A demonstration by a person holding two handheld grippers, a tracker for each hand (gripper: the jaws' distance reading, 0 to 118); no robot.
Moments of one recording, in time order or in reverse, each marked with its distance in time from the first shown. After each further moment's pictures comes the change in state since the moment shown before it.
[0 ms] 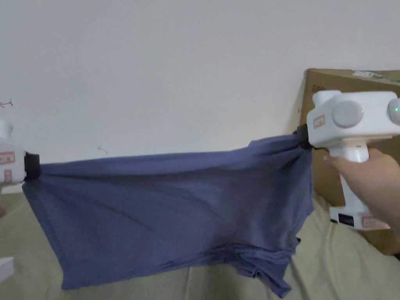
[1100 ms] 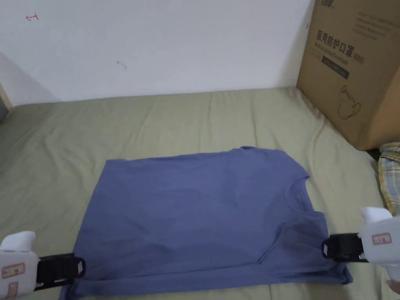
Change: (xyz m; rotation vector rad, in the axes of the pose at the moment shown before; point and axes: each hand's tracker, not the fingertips) left arm -0.064 -0.316 0.177 -0.497 -0.158 0.133; right arm 0.076 -0.363 0.157 -0.493 0.154 -0.134
